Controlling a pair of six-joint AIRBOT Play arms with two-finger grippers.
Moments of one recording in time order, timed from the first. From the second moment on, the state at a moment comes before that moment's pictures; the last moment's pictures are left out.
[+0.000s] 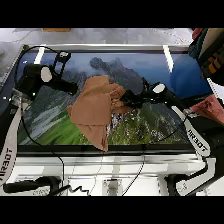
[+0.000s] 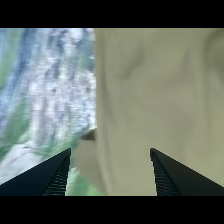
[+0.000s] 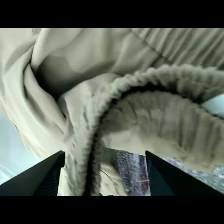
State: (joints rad) left arm -0.22 -1.45 1.52 1.55 -1.12 -1.39; right arm 0.20 -1.71 1.32 -0.66 0.91 1.55
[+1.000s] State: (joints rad) left arm -0.60 -1.49 1.37 1.46 -1.16 -1.38; right arm 0.24 -1.72 1.32 -0.65 0.80 1.61
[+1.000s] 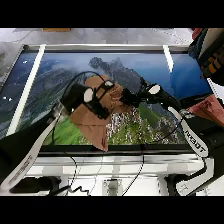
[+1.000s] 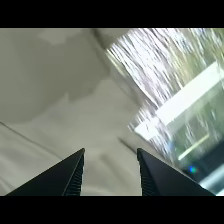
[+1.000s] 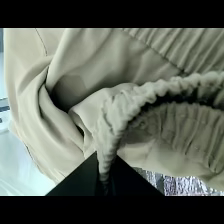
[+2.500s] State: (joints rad) left arm -0.78 -1.50 0.89 1.59 -0.38 -1.14; right arm 0.24 -1.72 1.32 -0.67 0.76 1.61
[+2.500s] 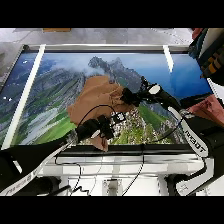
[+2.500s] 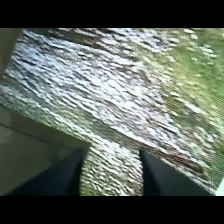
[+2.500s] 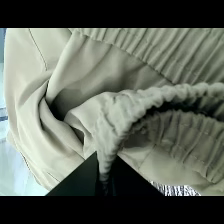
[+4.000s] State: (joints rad) left arm -0.84 -1.58 1.06 1.66 -0.62 -1.27; right arm 0.17 -1.63 1.33 -0.76 0.84 1.61
